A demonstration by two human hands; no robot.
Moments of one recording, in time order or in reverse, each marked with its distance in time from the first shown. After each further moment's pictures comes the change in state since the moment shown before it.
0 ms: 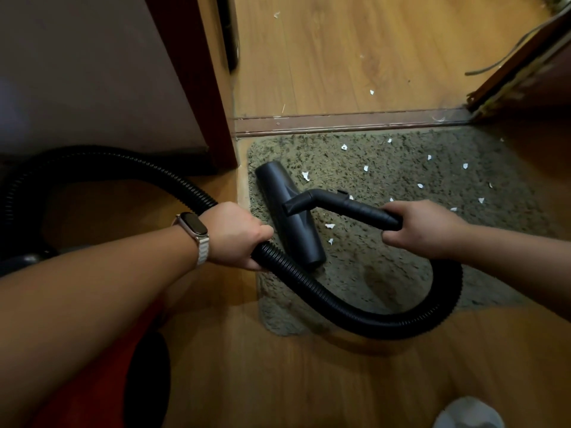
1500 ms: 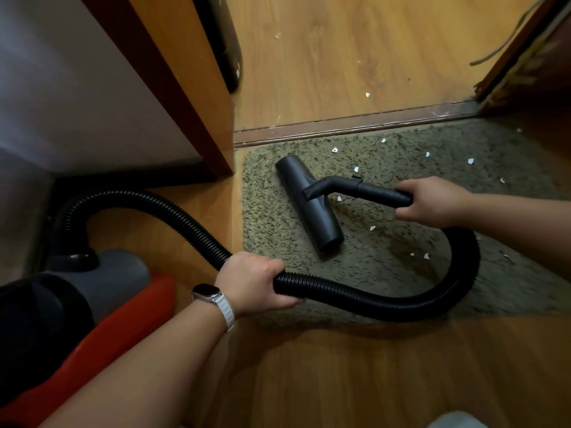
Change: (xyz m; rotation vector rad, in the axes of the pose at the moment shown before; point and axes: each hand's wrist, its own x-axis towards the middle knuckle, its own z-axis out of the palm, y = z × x) left_hand 0.028 0.132 0.007 -0.146 0.230 -0.430; right_hand 0.048 0.098 -0.006 0.014 0.064 -0.141
